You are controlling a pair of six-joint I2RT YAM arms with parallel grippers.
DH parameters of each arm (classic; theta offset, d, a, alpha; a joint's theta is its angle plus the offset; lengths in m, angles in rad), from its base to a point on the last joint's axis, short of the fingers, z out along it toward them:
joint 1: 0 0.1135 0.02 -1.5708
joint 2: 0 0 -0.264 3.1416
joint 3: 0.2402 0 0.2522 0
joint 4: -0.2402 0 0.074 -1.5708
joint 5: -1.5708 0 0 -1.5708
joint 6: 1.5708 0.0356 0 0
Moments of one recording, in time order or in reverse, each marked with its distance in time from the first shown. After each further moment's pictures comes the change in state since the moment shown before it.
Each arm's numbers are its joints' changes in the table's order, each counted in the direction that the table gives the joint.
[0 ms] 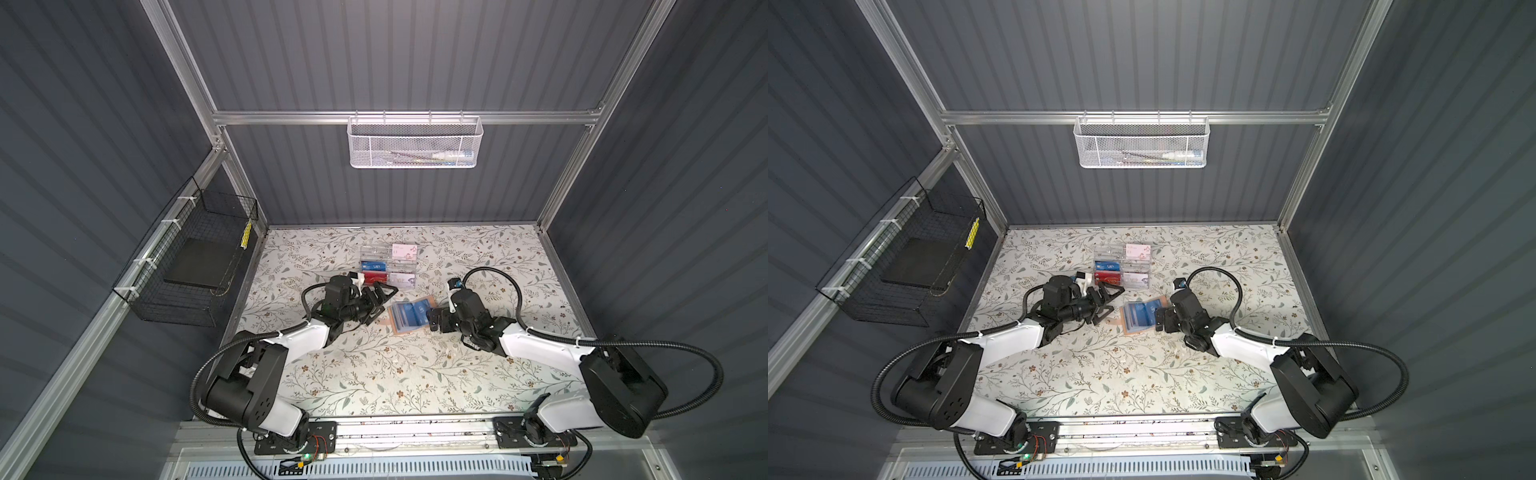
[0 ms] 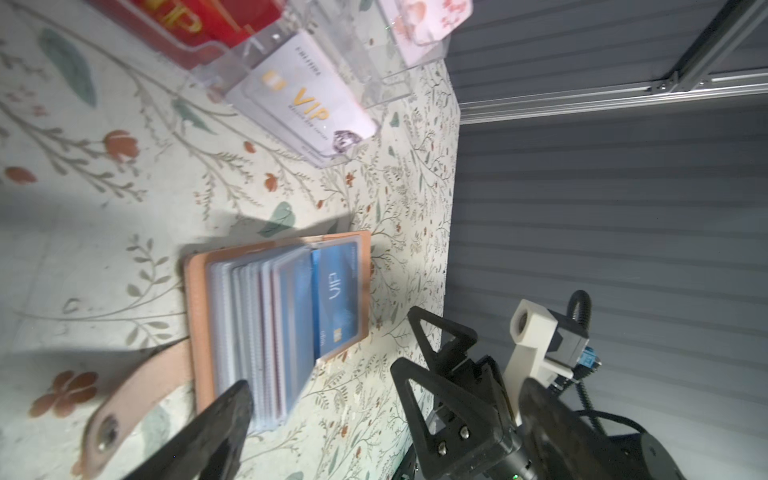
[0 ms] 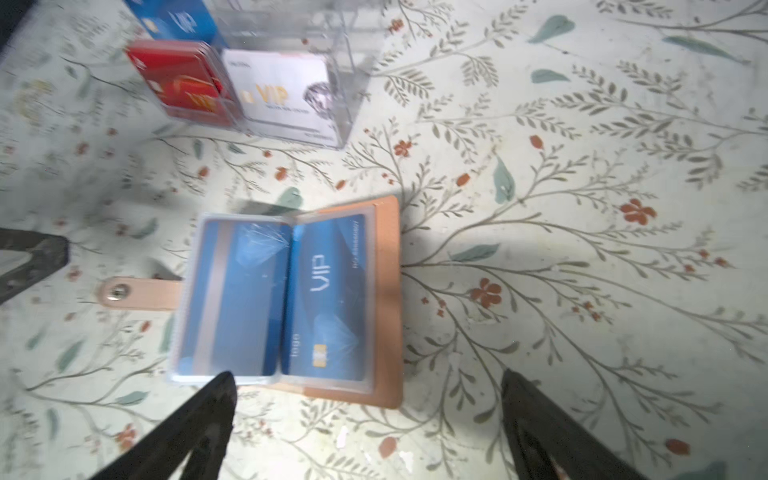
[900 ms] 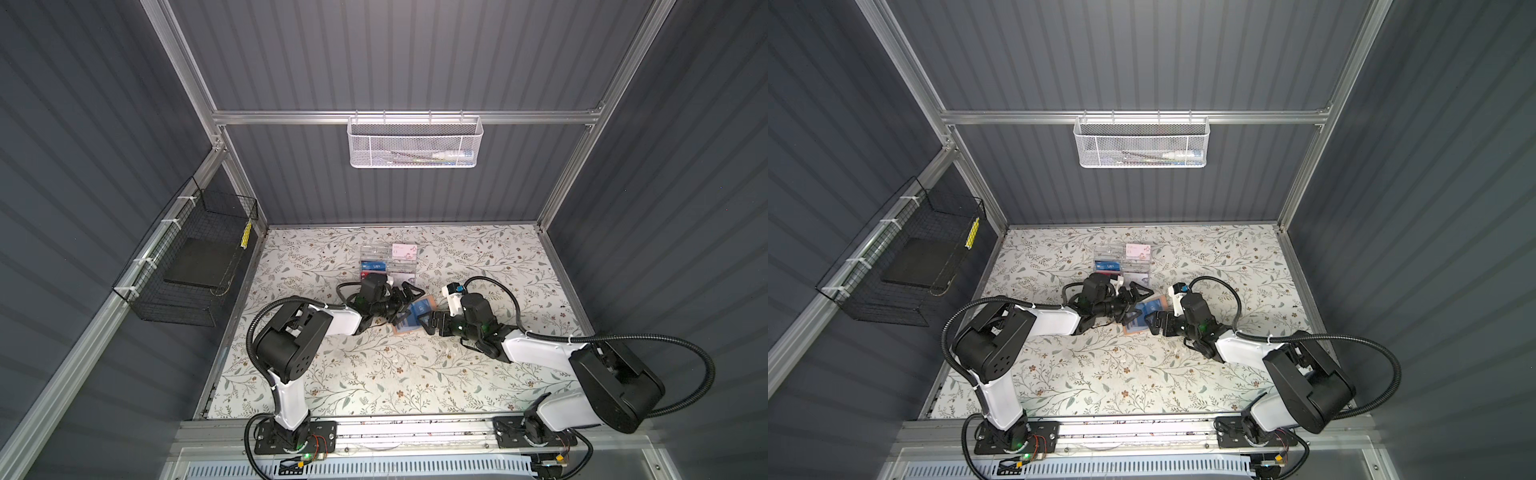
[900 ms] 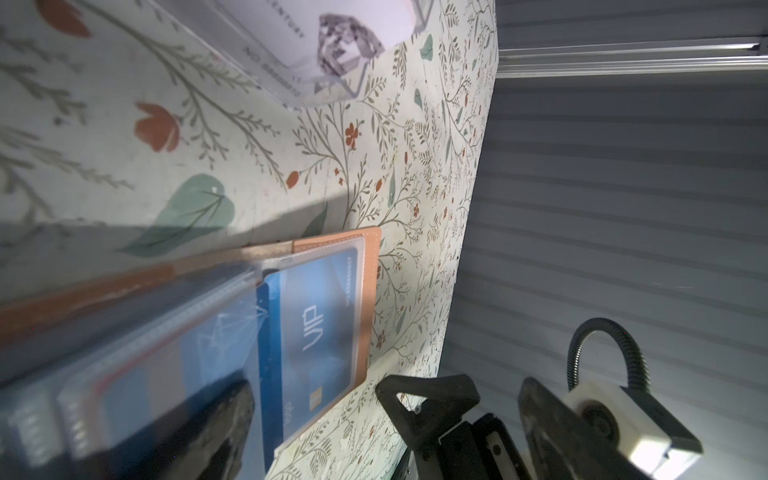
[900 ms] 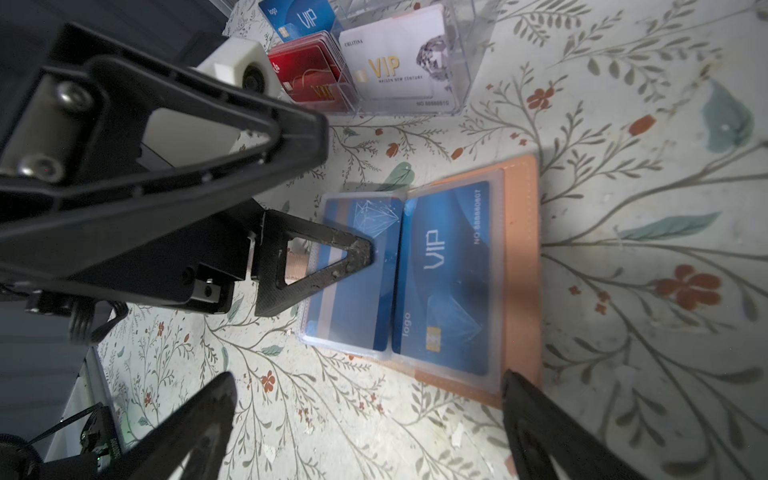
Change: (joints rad) left arm -0.152 0.372 0.182 0.139 0.039 -0.130; right arm -0.048 0.064 -0.114 0.290 0.337 0.129
